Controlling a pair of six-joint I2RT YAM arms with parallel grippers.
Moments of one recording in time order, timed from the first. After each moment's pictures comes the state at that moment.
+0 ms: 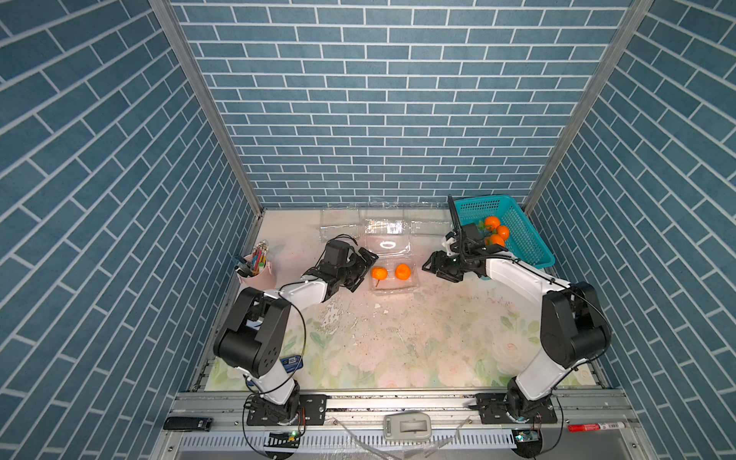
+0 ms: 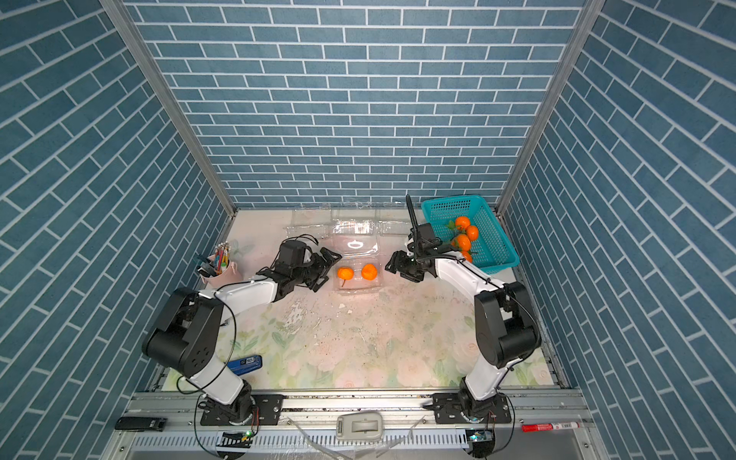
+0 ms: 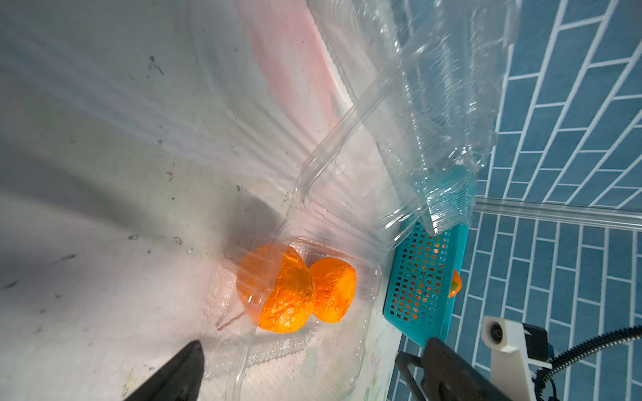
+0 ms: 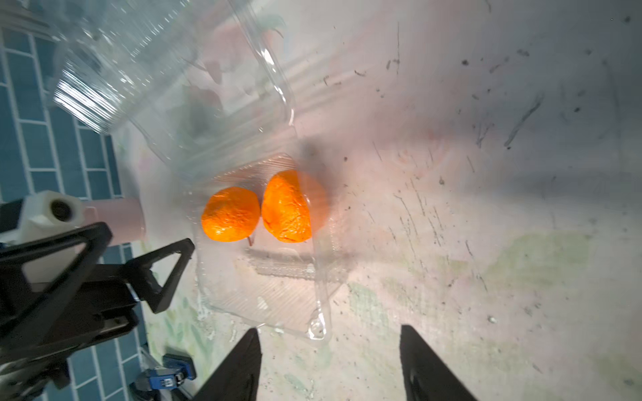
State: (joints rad) left arm -0.38 1.67 0.88 0.12 0.33 -1.19; right arm 0.41 1.71 1.19 -0.51 -0.41 0.57
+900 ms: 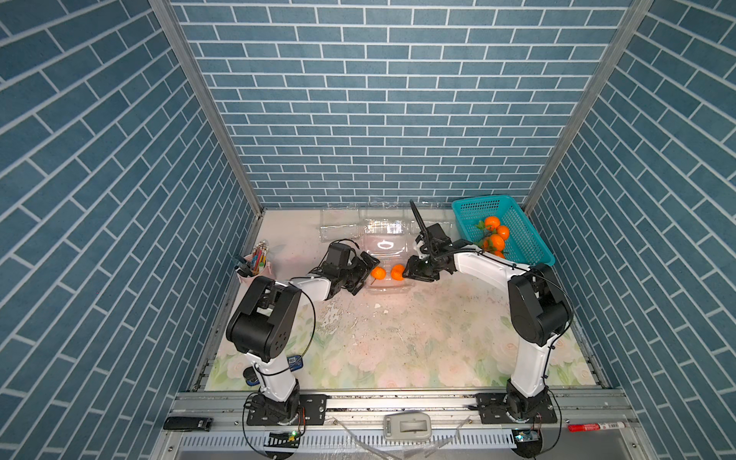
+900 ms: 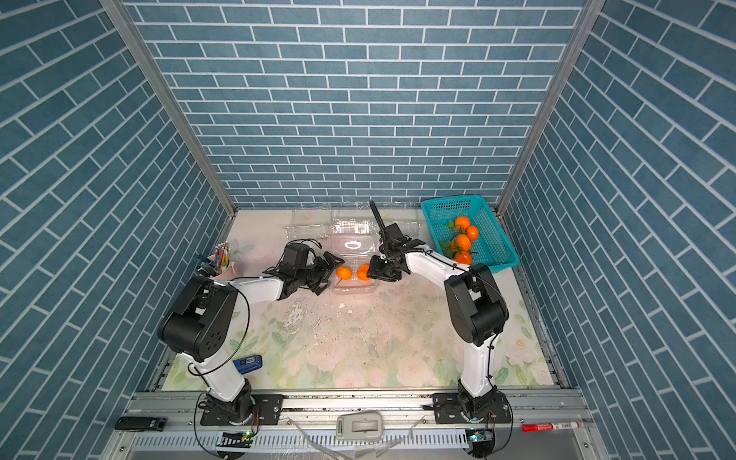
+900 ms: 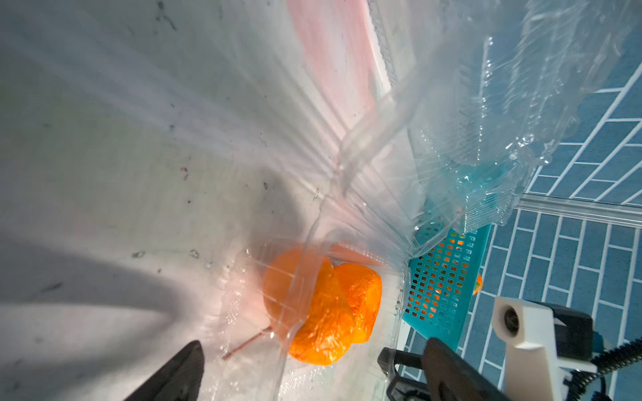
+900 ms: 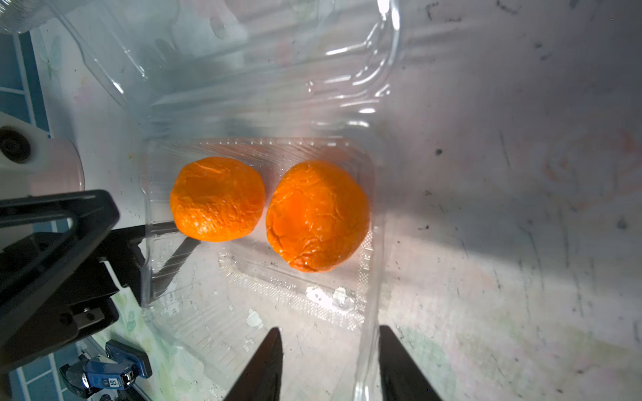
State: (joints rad) left arm -0.36 1.76 0.87 0.18 0.38 -1.19; right arm 0.58 1.91 1.40 -0.58 -0.34 0.53
